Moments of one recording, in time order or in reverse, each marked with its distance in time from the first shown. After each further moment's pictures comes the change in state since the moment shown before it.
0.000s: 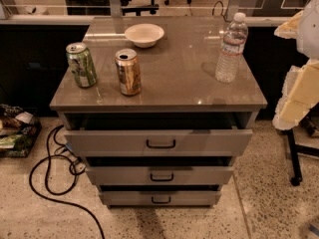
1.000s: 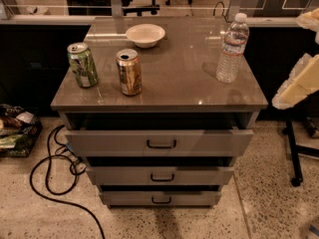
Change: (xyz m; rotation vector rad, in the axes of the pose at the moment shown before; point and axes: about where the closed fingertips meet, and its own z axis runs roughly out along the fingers) arm 0.022 -0.049 0.011 0.130 -0.202 0.143
